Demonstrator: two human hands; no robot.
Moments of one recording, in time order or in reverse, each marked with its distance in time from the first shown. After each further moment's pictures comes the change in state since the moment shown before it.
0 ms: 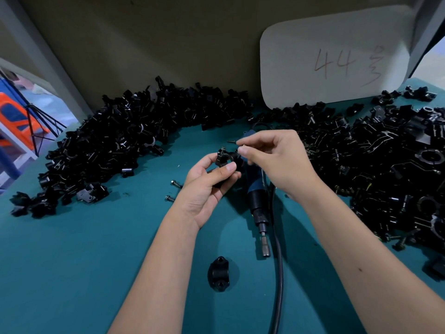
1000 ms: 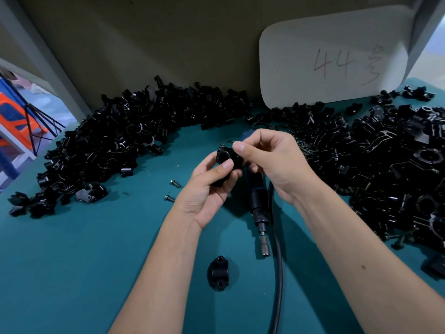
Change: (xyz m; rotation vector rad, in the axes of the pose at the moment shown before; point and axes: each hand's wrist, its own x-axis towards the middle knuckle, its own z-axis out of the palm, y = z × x) left_hand -0.002 -0.001 0.005 -0.140 -0.099 -0.013; right_hand -0.003 -0.002 0.007 0.348 -0.070 0.103
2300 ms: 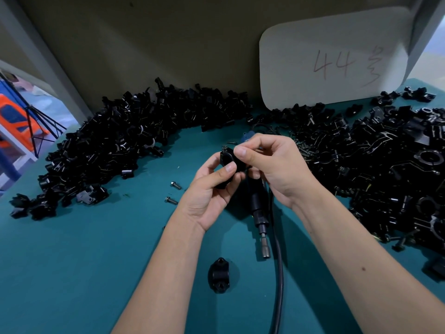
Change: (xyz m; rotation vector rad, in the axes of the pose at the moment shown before) left_hand -0.001 -0.003 0.002 -0.013 -0.034 -0.006; right_hand -0.008 -0.007 0.007 0.141 -0.019 0.043
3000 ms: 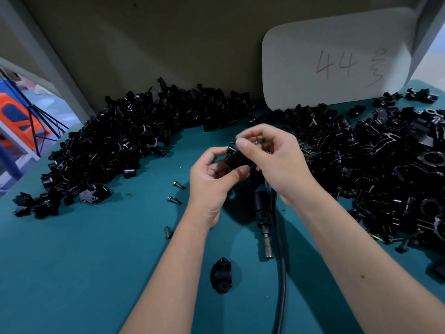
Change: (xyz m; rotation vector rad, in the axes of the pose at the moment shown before) left_hand 0.008 -0.010 0.000 0.430 0.139 0.343; right_hand 0.006 0.003 0.003 -0.343 0.121 -0.158
